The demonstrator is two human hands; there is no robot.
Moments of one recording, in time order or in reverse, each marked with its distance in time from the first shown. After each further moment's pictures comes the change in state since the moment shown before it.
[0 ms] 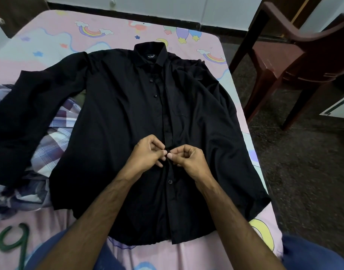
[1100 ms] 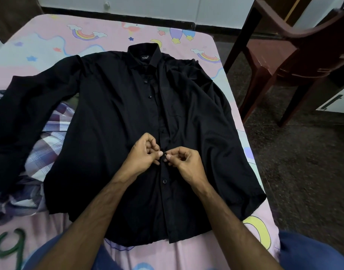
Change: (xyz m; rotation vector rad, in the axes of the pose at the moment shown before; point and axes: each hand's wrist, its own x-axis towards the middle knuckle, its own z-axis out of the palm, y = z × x) left_hand 0.008 -0.011 0.003 -0.025 -0.006 0.141; right_hand -0.004 0.009 0.003 -0.037 0.043 -0.101
